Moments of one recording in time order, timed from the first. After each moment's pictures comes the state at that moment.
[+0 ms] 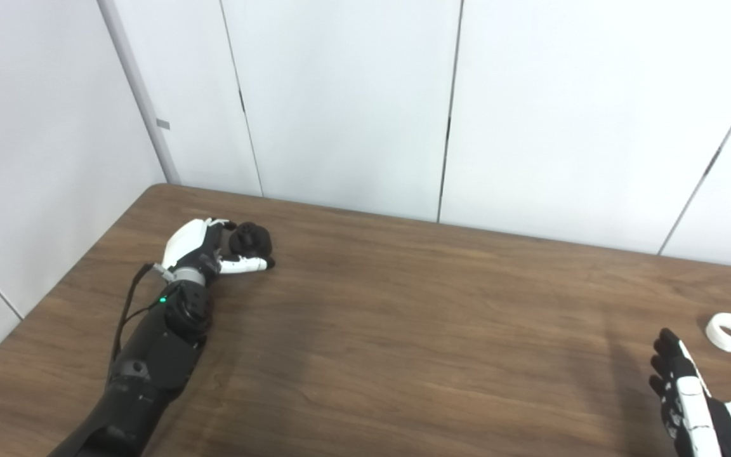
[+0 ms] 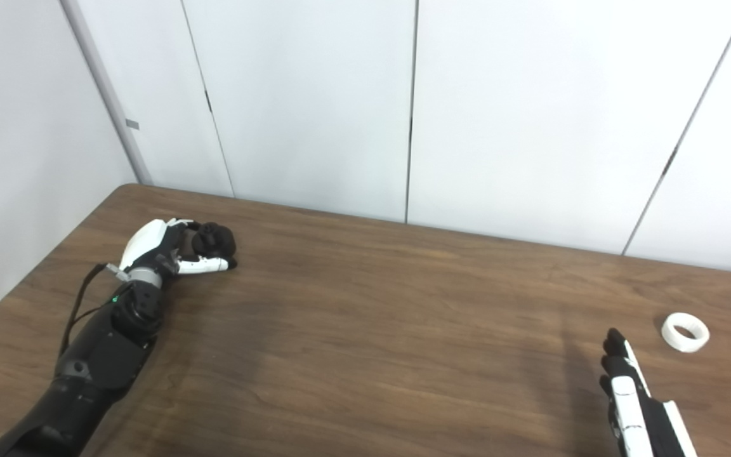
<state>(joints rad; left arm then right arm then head) -0.47 0.49 -0.02 0.52 0.47 0.33 0.10 0.07 -0.14 -0.03 -0.41 0.00 0.35 0.09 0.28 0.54</state>
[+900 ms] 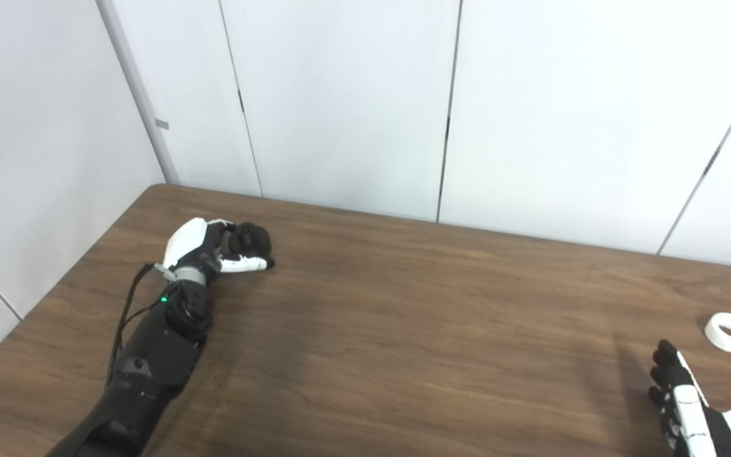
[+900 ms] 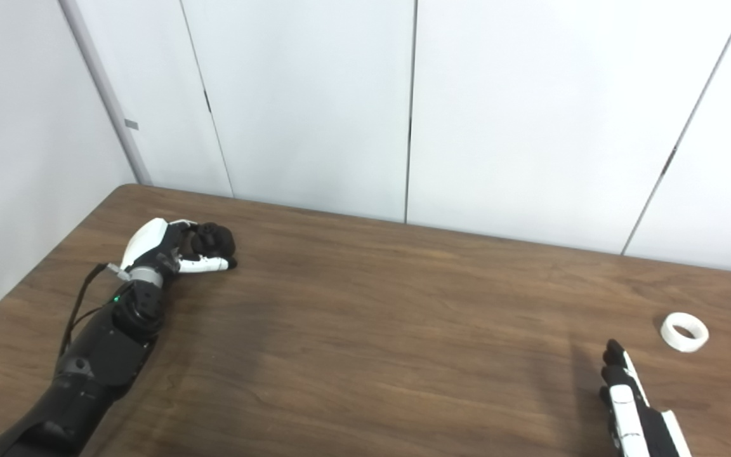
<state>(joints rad) -0.48 0.49 -0.01 0.55 0.44 0.28 0.12 0.08 -0.14 -0.03 -0.38 0.00 0.34 0.09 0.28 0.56</state>
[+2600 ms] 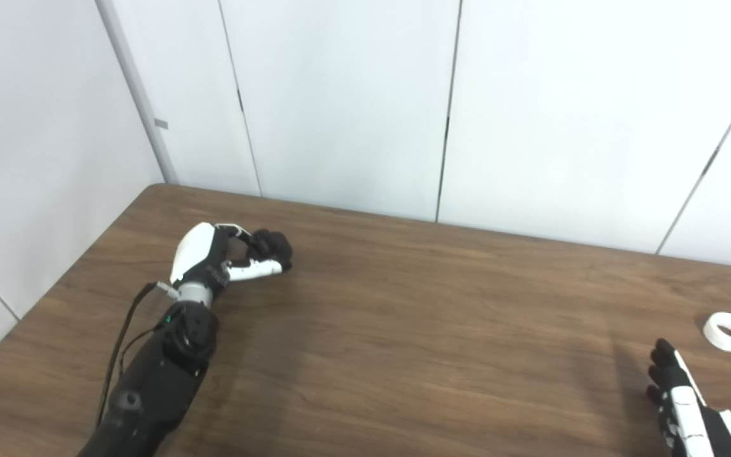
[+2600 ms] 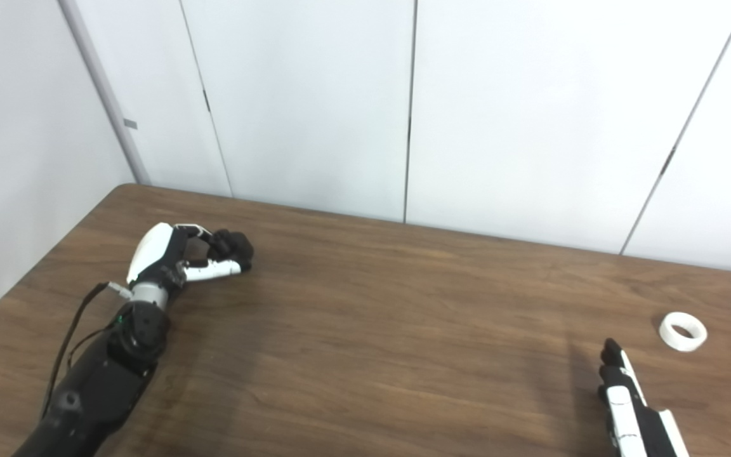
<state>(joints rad) -0.34 0.47 -0.05 0.31 0.44 0.22 0.18 0.08 -0.15 -0.03 -0.37 -0.01 0.32 0.09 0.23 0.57</state>
